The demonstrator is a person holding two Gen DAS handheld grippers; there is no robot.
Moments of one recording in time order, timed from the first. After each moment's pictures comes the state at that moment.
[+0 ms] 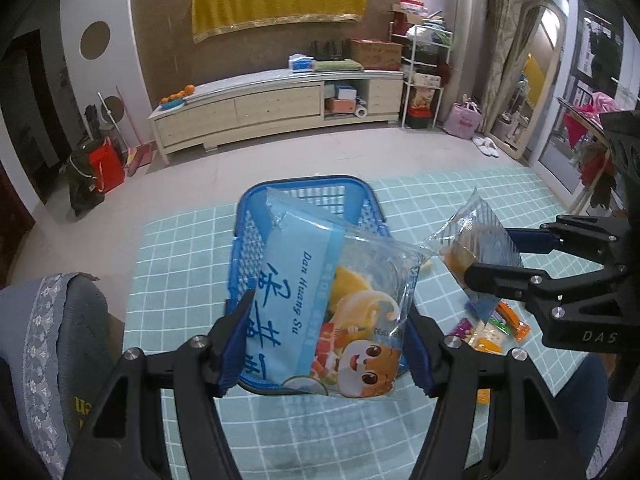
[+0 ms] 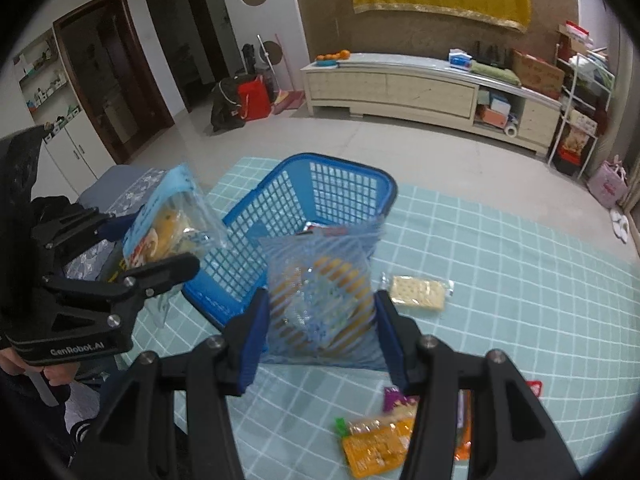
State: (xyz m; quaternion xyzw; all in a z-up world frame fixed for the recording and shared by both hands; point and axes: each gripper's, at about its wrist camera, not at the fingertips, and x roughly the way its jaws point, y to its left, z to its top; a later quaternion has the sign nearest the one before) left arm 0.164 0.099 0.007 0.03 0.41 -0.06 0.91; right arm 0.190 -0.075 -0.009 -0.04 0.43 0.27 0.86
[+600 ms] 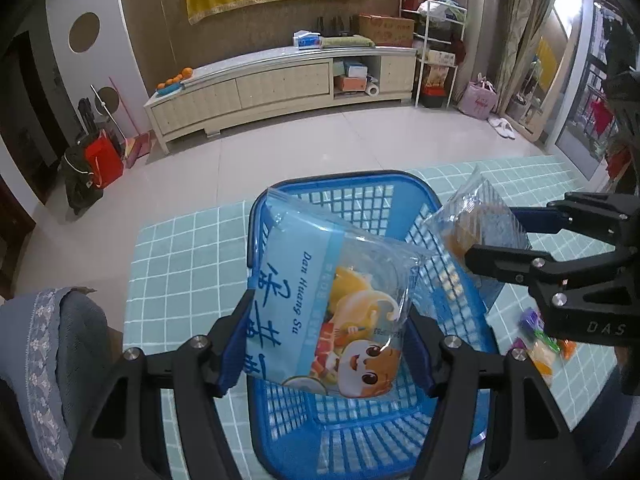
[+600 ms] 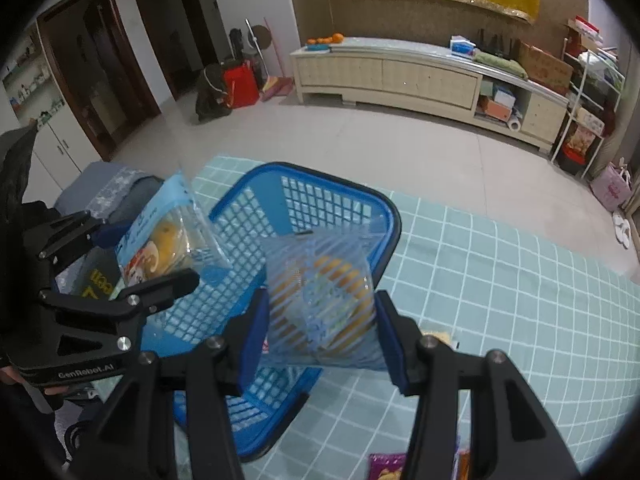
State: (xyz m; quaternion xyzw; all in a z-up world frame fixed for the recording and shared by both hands) left arm 0.251 0.117 -0.037 0.04 0.45 -0.05 0.89; right arm 0.280 -0.040 -0.046 -0.06 0.45 0.25 0.85
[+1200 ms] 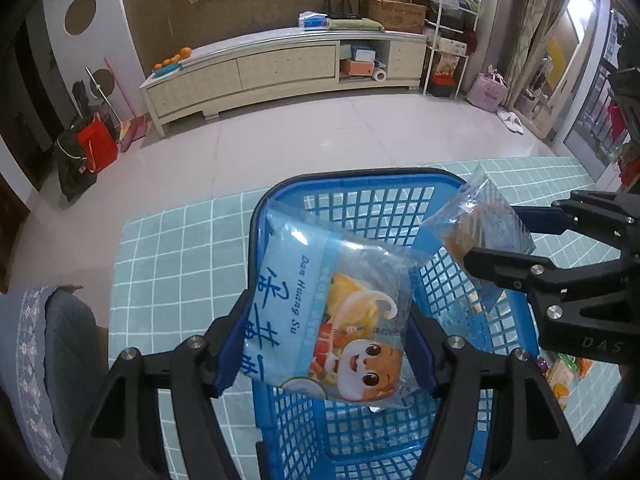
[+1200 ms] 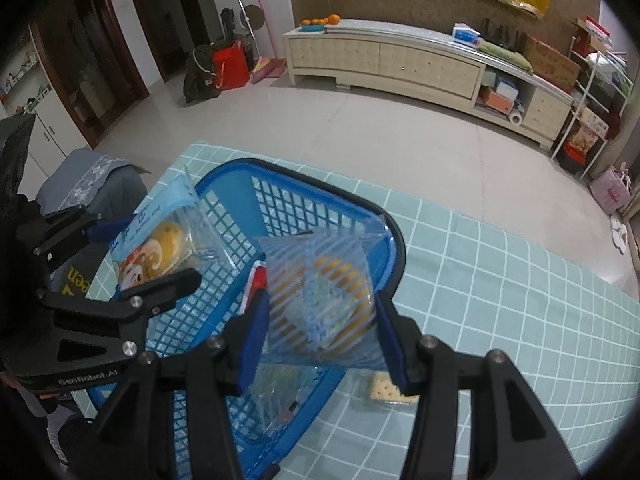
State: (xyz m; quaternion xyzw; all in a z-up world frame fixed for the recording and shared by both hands) left arm 0.295 0.124 -0.060 0.04 0.47 -0.05 0.88; right arm 0.320 -0.026 -0.067 -0.09 0.48 0.24 0.84
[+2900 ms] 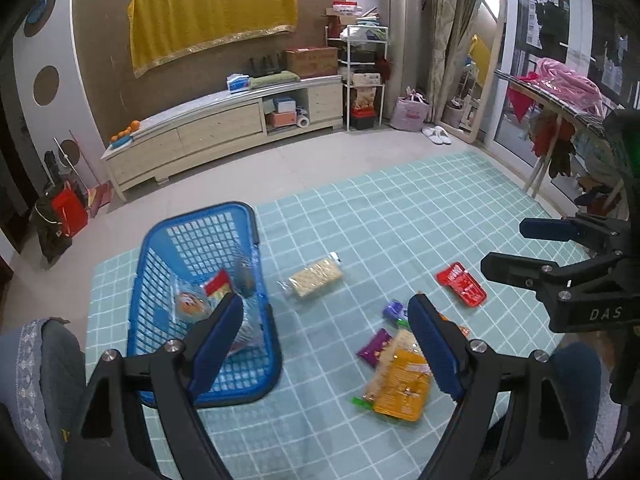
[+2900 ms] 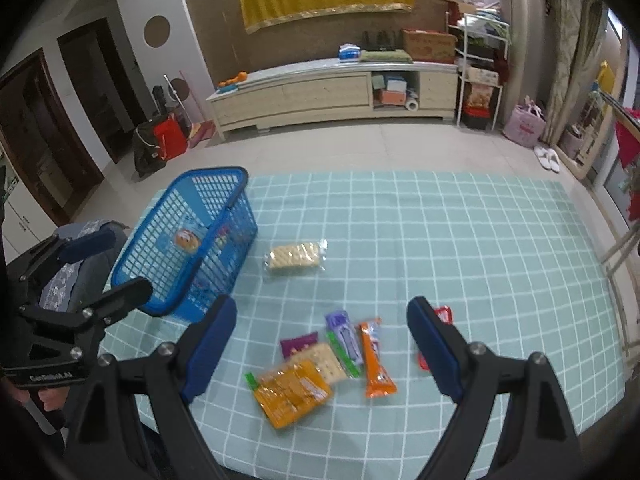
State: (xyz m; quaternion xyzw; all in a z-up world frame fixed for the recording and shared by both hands) left arm 0.143 -0.026 0.011 0.07 0.39 -0.14 0.91; right arm 0.150 -0.217 -0.007 0.03 0.43 0.12 0.90
